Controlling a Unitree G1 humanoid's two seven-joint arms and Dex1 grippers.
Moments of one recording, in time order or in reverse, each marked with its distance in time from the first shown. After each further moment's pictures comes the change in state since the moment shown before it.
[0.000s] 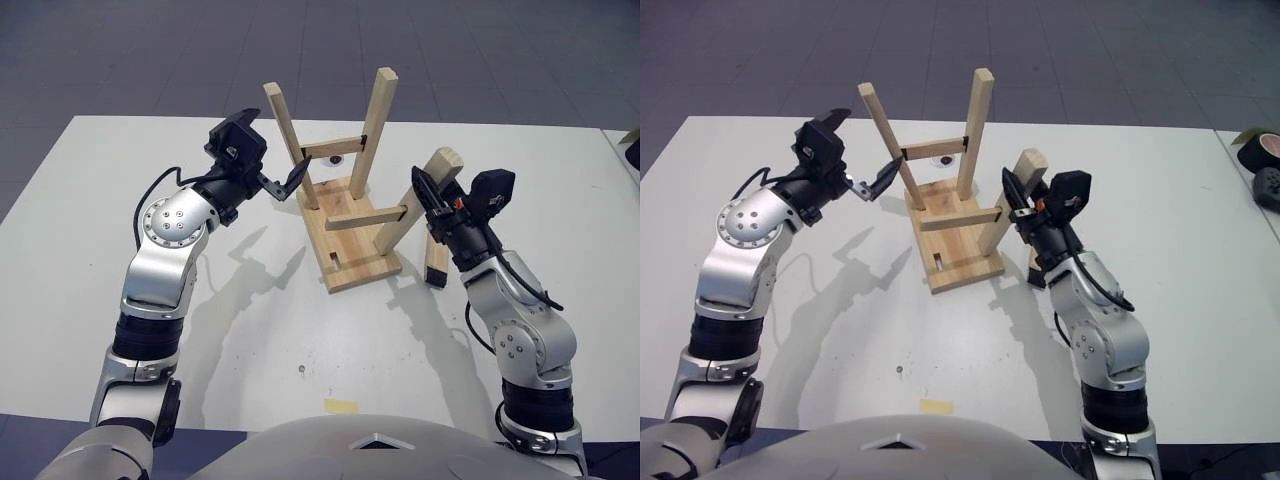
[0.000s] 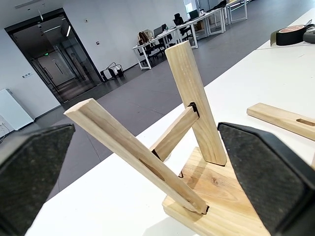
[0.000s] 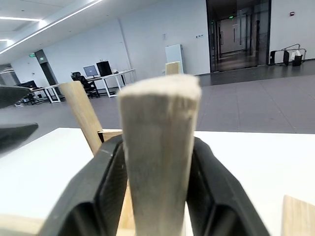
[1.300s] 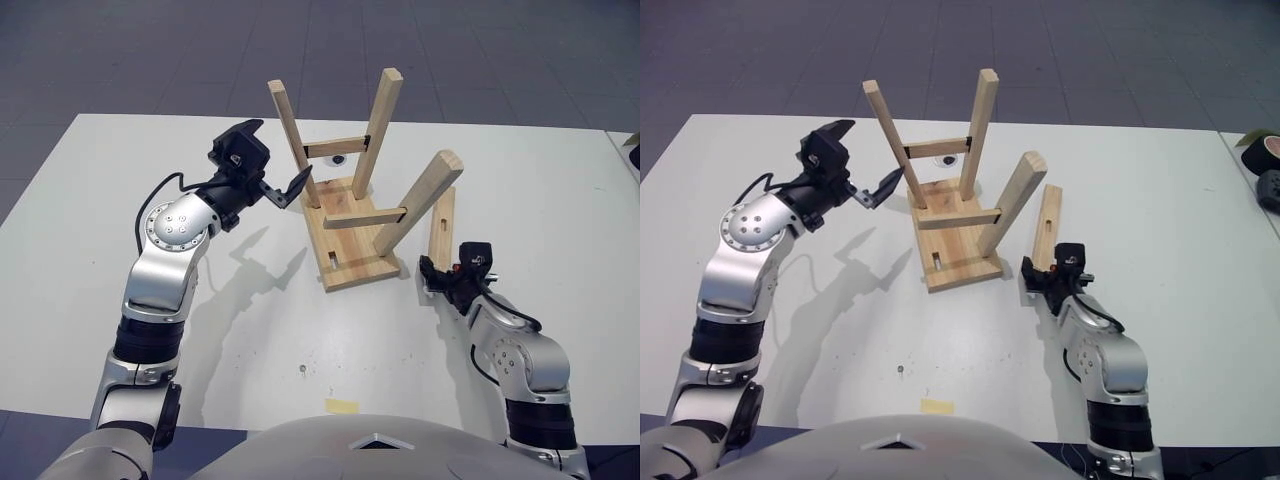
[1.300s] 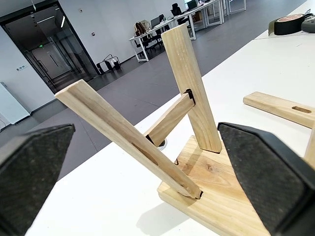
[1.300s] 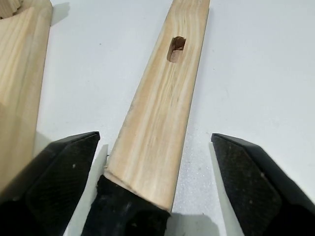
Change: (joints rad) left arm 0.020 -0.002 -0.013 -0.004 0.023 0.018 -0.009; right arm 0.166 0.005 -0.026 0.209 -0.219 0.313 -0.198
